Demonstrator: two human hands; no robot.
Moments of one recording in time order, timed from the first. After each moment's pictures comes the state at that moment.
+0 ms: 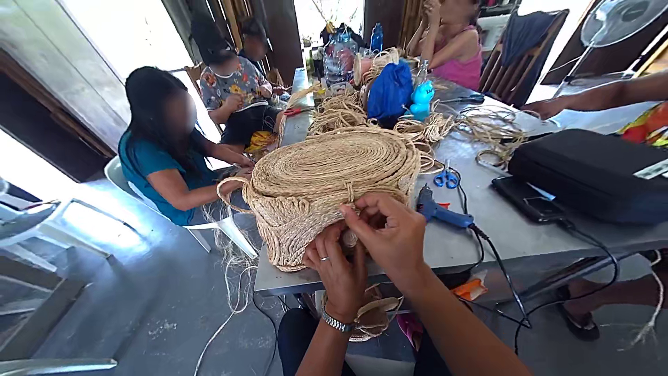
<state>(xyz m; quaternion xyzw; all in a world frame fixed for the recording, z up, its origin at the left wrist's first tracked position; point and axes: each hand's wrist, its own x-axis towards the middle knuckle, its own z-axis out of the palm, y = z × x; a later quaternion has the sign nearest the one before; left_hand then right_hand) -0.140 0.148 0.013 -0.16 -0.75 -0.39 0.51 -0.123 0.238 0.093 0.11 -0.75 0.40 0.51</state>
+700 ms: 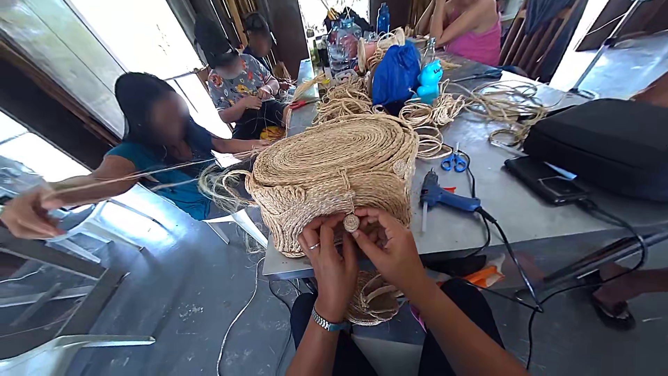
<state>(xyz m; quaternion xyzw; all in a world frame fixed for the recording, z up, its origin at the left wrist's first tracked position) -0.127 0.121 0.025 -0.21 -0.77 -0.43 0.42 -0.096 0.245 0.039 0.12 -0.76 0.56 0.32</state>
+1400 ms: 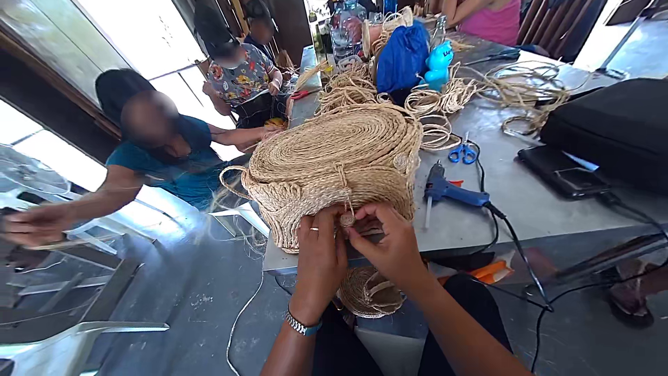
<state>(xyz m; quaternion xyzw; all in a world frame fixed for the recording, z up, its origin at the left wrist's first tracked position) -0.129 0.092 0.055 -0.31 -0.85 -0.31 0.29 -0.105 0.245 0.039 0.14 -0.75 0.52 0.38</state>
